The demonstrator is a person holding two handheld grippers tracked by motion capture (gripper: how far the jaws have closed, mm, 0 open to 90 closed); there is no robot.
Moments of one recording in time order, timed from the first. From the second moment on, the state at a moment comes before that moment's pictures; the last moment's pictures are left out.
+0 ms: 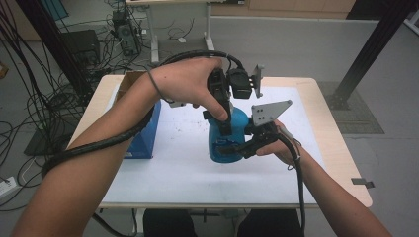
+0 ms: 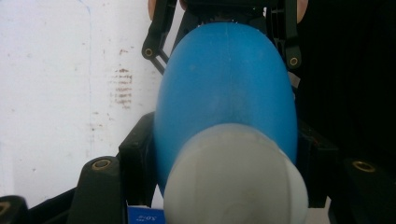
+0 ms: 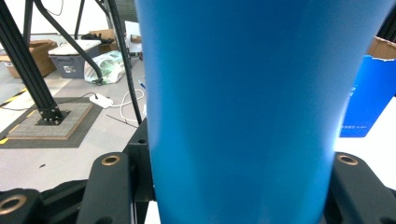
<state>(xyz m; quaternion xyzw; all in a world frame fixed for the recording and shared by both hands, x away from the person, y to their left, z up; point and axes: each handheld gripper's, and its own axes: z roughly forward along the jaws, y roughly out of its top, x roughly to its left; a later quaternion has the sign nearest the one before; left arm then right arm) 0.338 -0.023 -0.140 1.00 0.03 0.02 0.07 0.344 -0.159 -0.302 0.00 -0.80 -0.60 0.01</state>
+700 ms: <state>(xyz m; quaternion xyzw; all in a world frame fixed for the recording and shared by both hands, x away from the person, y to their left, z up) 0.336 -0.025 -0.139 1.00 0.03 0.02 0.06 0.345 -0.158 -0.303 0.00 -0.80 -0.60 0.00</state>
